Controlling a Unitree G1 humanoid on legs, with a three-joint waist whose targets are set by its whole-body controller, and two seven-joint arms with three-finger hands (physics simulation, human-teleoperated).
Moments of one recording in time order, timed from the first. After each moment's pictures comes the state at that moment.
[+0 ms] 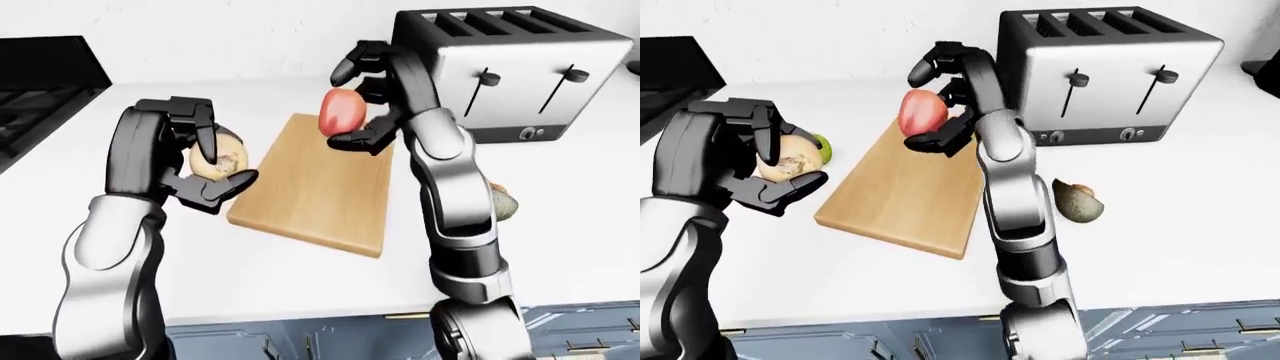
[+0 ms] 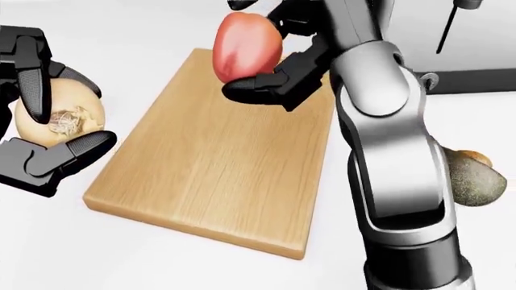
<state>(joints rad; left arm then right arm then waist) -0.46 0.29 0.22 -0.69 0.02 0.83 -0.22 -0.89 -0.05 0.01 -0.08 -0.28 0.67 0.15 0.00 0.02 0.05</state>
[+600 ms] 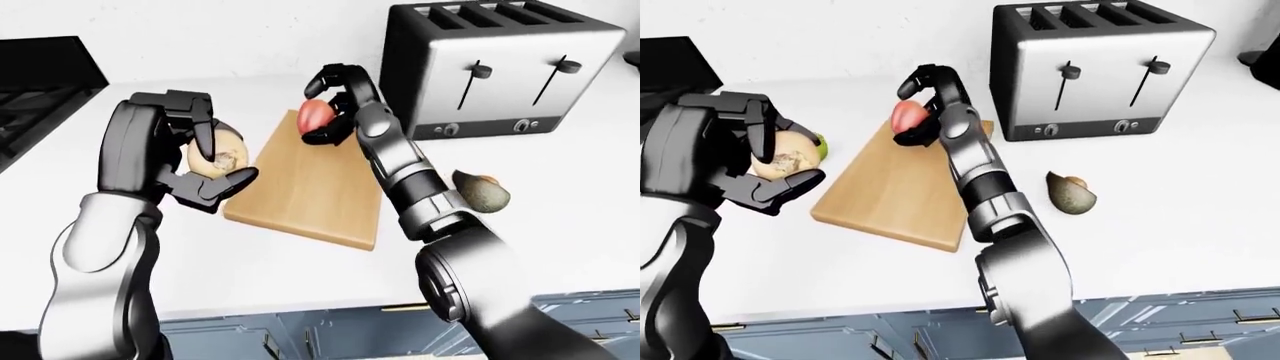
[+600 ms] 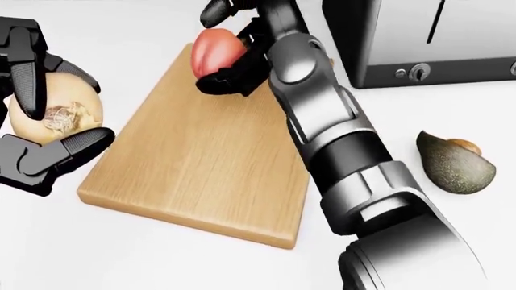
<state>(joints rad) -0.49 0.31 0.23 -0.74 -0.01 0.88 -0.22 -1.30 -0.01 0.00 1.07 -0.25 0.14 -0.09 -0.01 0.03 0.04</state>
